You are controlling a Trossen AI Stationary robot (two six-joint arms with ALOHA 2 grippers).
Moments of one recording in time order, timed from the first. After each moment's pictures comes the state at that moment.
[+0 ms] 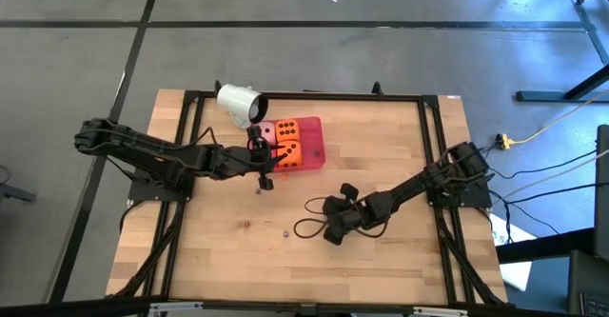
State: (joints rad) left arm -0.08 1.16 0.72 0.10 -0.58 0.33; right arm 0.40 1.89 0.96 -0.17 0.41 0.67
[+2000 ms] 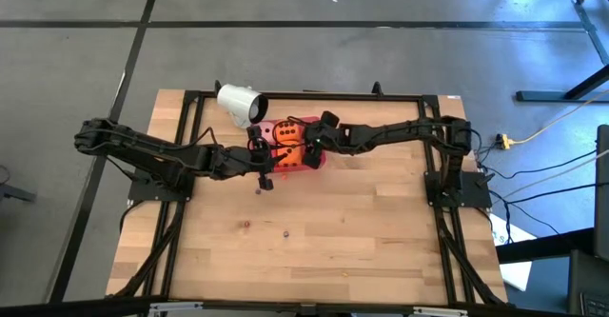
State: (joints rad) left arm -0.08 1.16 0.72 0.10 -0.58 0.34; right arm -0.17 1.92 1.22 -0.14 0.34 0.01
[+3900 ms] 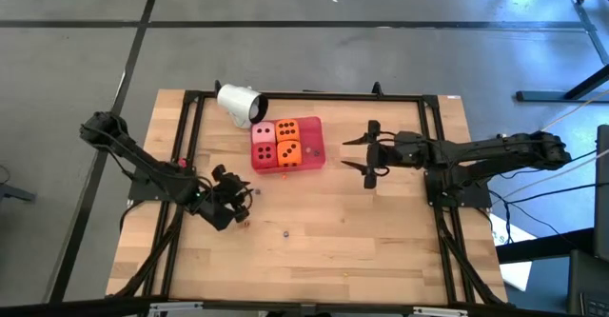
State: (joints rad) left arm -0.56 1.15 0.51 -0.37 -0.80 -0.89; right arm -0.01 1.04 0.56 0.20 0.14 -0.33
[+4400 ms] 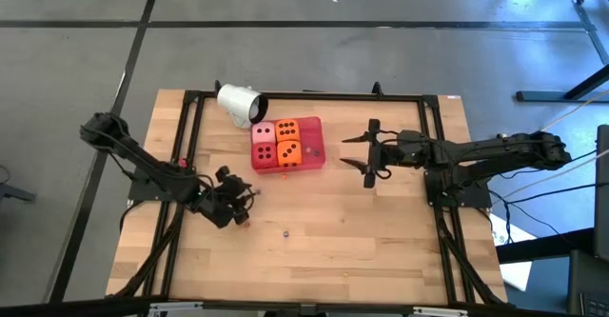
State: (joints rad) left arm -0.54 1.16 0.44 -0.22 -0.73 -0.83; right arm -0.01 1.04 0.56 0.28 0.14 -0.47
